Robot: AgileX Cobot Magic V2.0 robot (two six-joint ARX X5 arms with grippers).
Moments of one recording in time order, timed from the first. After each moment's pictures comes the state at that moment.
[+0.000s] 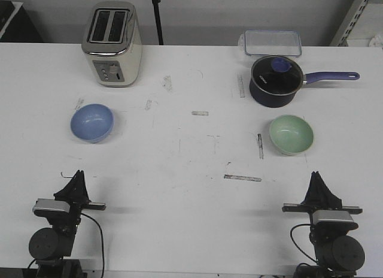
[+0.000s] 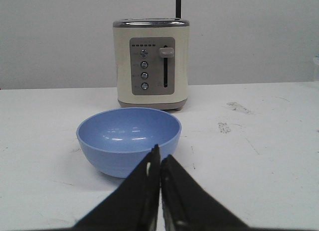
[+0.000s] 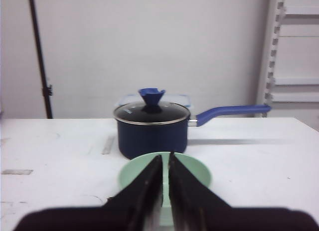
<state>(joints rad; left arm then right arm) -0.01 0.01 0.03 0.18 0.02 0.01 0.02 0.09 0.23 -0.07 0.03 0.02</state>
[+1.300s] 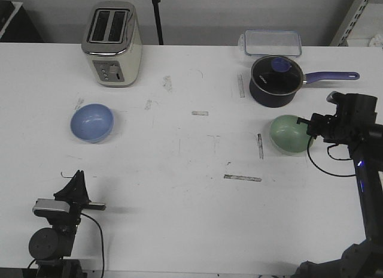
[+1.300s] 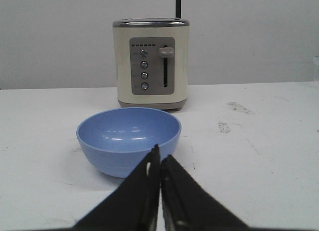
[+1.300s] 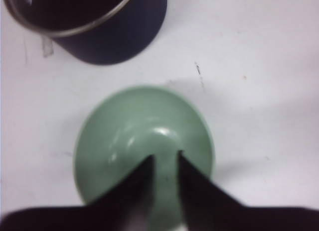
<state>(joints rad) -0.01 0.01 0.03 0.18 0.02 0.01 -0.23 1.54 1.39 -0.79 -0.24 0.17</state>
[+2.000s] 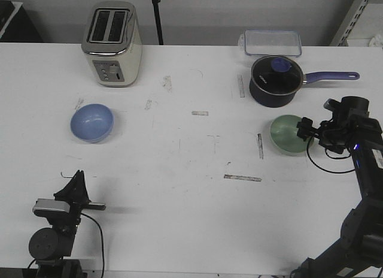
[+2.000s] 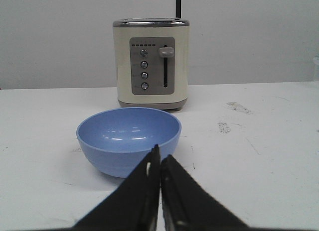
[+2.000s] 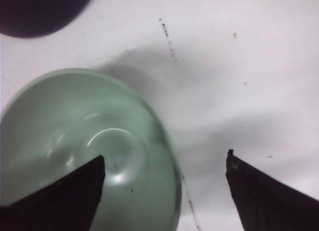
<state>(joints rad) -0.01 0.01 0.03 0.18 0.02 0.01 -0.28 1.74 1.39 -0.80 -0.30 0.15</state>
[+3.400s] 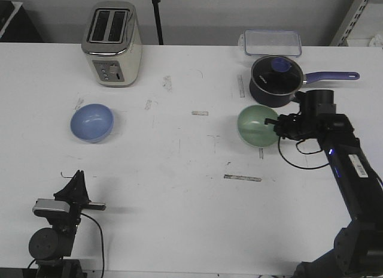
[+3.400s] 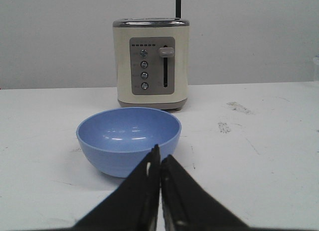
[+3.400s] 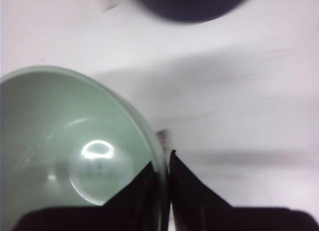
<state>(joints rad) -0.01 0.01 0.03 0.18 0.02 0.01 0.00 1.64 1.39 -0.77 -0.34 0.26</state>
